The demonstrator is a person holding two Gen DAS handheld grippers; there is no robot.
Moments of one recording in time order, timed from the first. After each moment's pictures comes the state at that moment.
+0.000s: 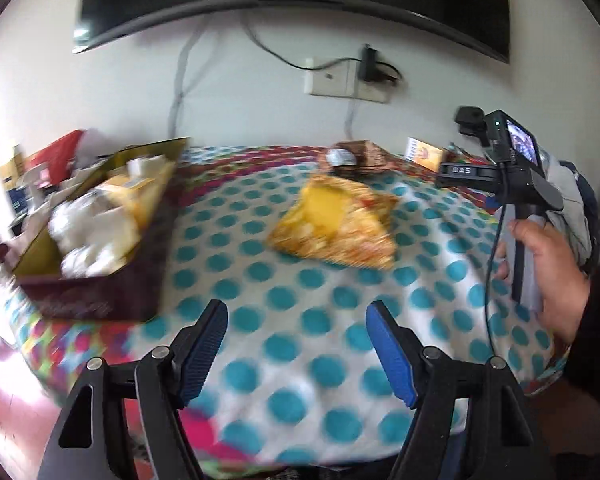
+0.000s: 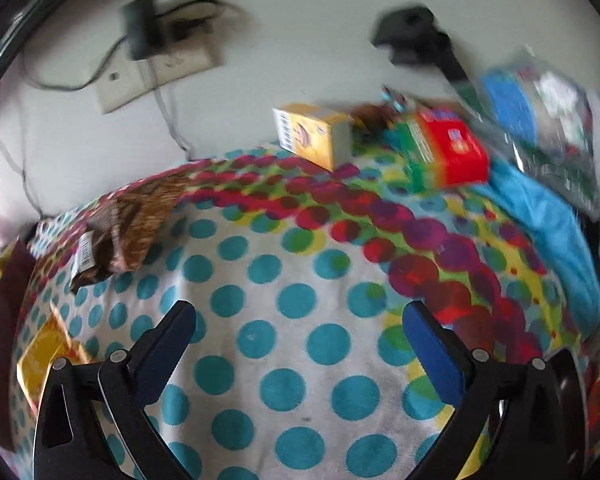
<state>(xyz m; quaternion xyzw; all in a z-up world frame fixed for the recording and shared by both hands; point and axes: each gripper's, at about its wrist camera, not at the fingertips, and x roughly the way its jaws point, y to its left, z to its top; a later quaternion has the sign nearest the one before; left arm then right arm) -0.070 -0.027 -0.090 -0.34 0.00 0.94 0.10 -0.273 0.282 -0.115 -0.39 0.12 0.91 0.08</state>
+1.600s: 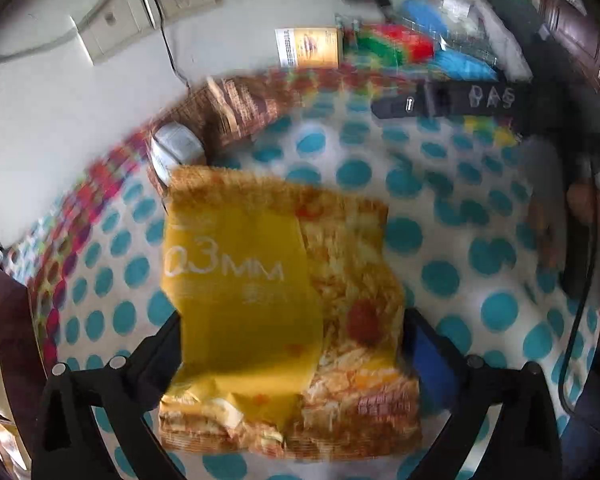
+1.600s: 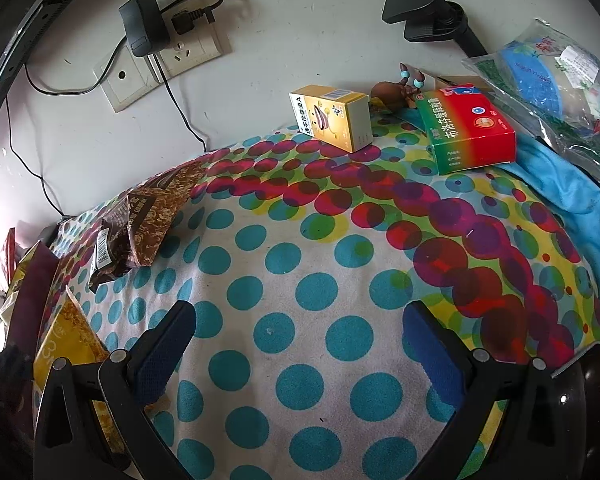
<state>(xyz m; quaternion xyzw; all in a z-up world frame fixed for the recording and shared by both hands) -0.241 0.075 -0.125 -0.46 0.22 0.81 0.30 -0.275 0.282 -0.119 -0.40 0.15 0.90 0.03</state>
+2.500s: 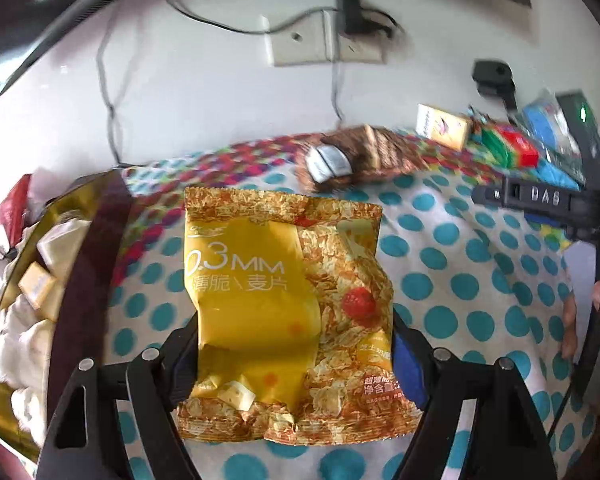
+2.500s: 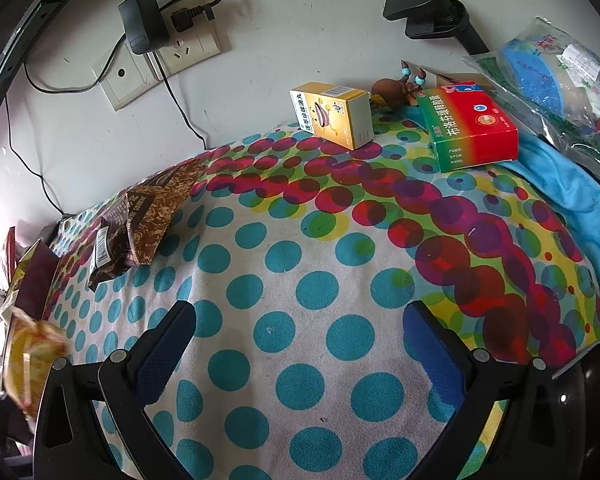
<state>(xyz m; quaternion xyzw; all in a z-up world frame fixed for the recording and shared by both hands) -0.194 0.024 -0.099 -0.38 0.08 0.92 0.09 -0.276 0.283 -0.121 -0.41 0.15 0.90 0.03</state>
